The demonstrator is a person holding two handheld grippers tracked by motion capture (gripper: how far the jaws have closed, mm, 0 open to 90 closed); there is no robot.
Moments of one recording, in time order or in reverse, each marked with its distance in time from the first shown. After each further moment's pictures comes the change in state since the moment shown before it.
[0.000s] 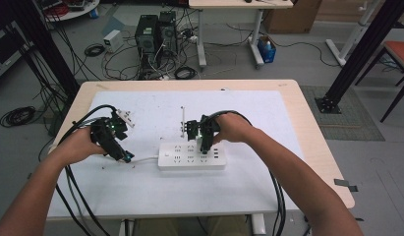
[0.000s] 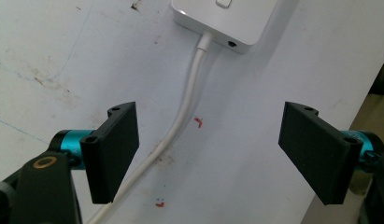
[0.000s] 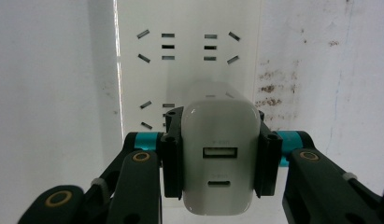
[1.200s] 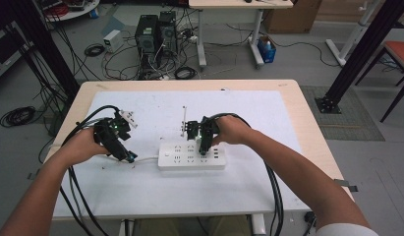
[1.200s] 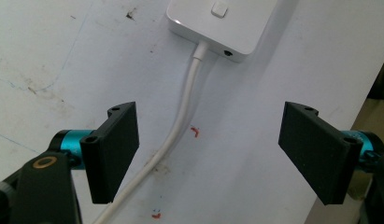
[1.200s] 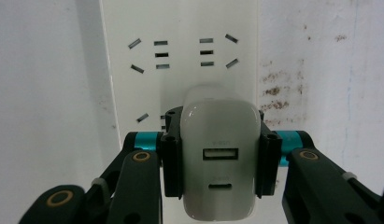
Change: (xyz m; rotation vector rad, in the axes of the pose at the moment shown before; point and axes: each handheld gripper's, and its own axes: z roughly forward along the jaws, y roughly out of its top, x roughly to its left) left arm -0.002 0.006 0.005 -0.021 -0.009 0.003; right arm 0.001 -0.003 0.010 -0.031 -0.003 0.069
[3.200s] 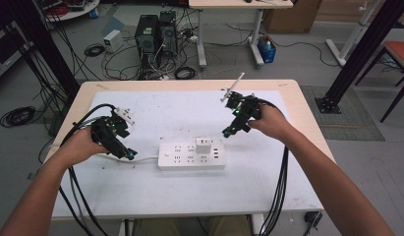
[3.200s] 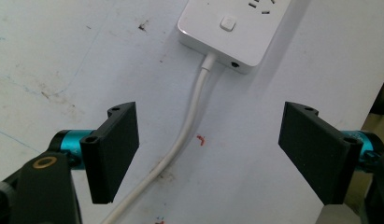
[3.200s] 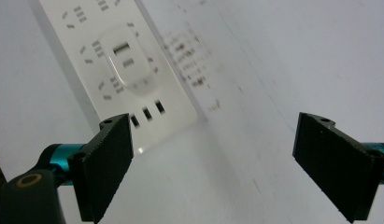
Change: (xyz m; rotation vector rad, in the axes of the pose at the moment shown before) left arm 0.002 -0.005 -0.006 -0.079 0.021 -0.047; right arm -0.024 -0.111 -0.081 -0.253 -0.060 0.474
